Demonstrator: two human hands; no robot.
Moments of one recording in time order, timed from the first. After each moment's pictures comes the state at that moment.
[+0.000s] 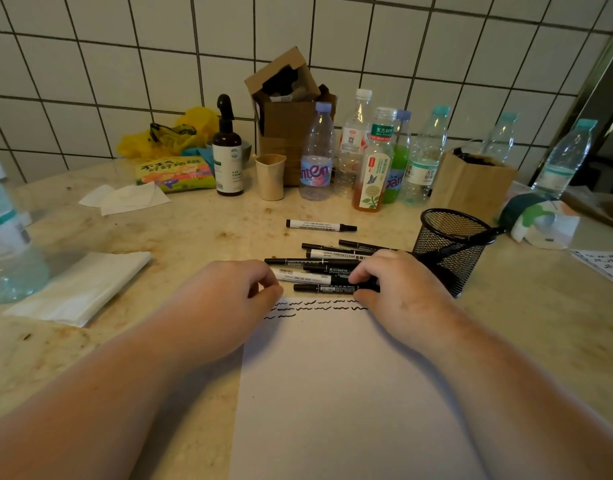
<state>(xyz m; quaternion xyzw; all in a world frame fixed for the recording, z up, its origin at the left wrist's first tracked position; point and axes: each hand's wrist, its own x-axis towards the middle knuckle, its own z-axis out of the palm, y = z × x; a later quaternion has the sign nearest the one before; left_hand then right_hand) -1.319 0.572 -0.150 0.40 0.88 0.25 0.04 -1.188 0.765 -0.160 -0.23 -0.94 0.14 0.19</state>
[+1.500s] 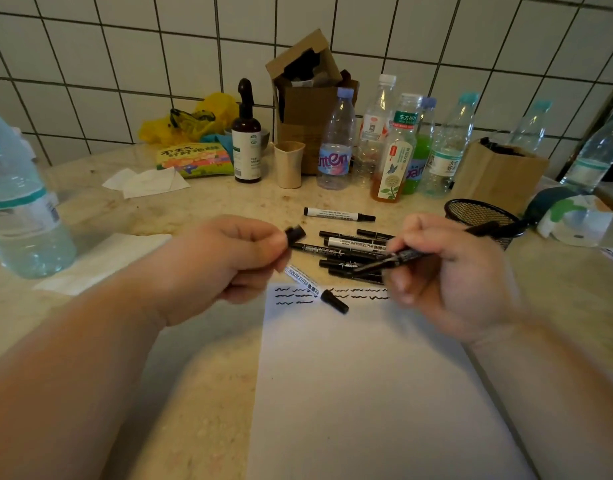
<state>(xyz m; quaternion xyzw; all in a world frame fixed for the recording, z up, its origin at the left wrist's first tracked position) -1.338 0.548 -0.127 0.40 0.64 0.54 0.37 -1.178 0.751 -0.133 -0.01 -0.63 0.75 0.19</state>
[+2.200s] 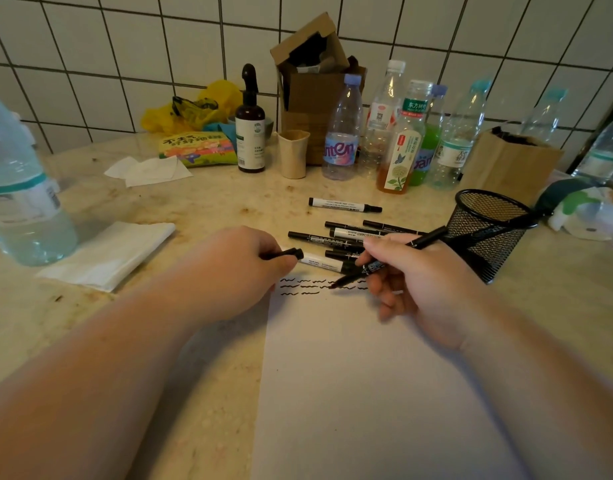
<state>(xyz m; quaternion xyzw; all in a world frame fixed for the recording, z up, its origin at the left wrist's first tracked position) -1.327 0.568 -0.138 0.33 0.90 0.26 0.13 -1.192 0.738 -0.153 -0.21 -0.70 0.66 0.18</state>
